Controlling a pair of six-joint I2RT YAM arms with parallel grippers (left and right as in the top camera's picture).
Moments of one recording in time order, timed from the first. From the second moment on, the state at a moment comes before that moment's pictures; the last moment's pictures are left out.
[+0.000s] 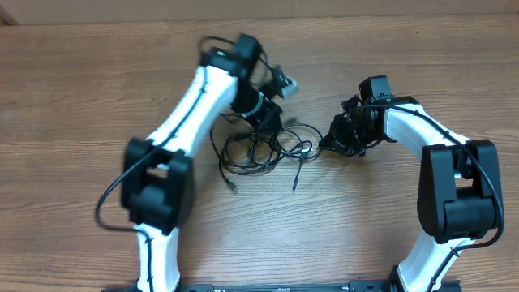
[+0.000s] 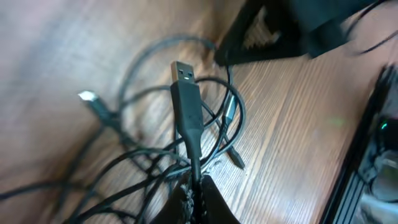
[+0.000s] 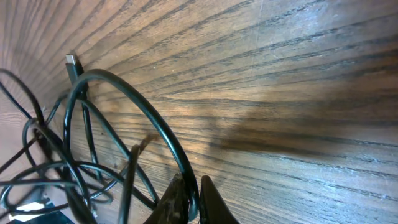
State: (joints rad) left arm -0.36 2.10 1.86 -1.17 0.61 0.41; right arm 0.11 1.96 1.20 -0.67 -0.58 0.44
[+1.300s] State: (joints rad) left arm -0.24 2.02 1.86 -1.31 0.17 -0.05; right arm 0.11 1.96 1.20 -0.66 -0.58 0.44
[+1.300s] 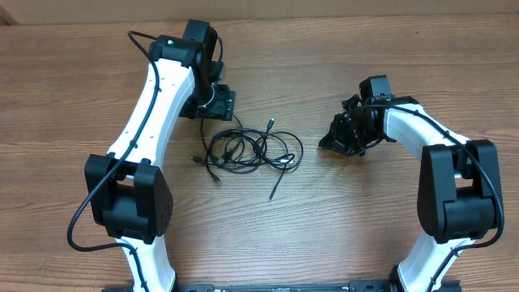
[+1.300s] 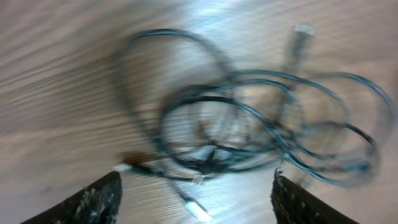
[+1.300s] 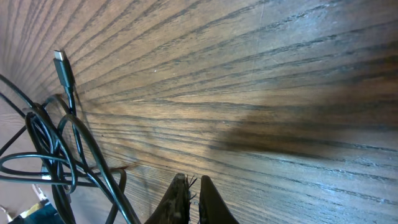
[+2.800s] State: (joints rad) left arm -0.40 2.13 1.68 -1.22 0.41 1.00; right arm 0.11 1.96 1.20 -0.66 -0.58 0.44
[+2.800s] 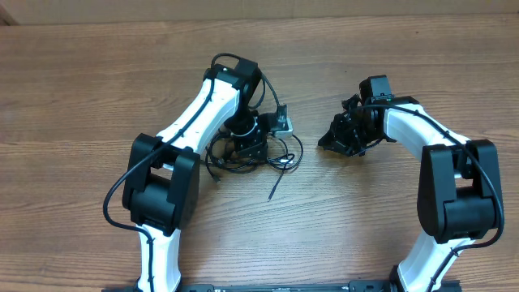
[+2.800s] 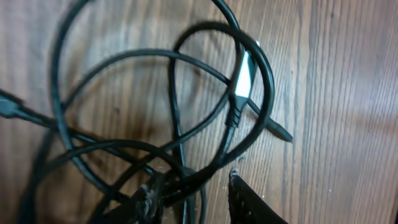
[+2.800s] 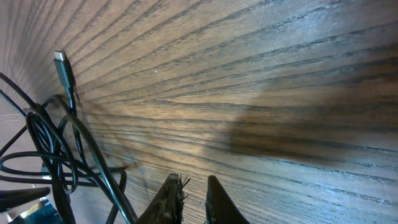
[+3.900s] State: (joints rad) left arm -0.40 2.17 1.71 -1.22 0.43 0.92; right arm 0.11 1.96 1.20 -0.66 -0.65 0.44
